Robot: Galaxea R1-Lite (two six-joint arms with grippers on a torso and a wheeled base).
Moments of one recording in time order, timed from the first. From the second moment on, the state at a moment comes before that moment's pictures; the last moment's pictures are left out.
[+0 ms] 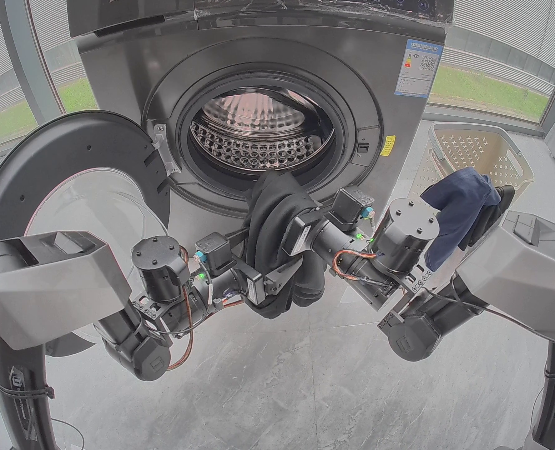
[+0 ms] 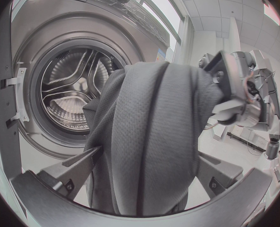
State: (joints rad) left arm -0.51 2.22 -0.76 -1.55 -0.27 0.03; right arm 0.70 2.21 -1.06 -1.47 0.00 0.15
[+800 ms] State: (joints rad) left arm -0.51 2.37 -0.91 -1.55 -0.23 0.02; right arm 0.76 2.17 -1.01 -1.47 -0.02 0.17
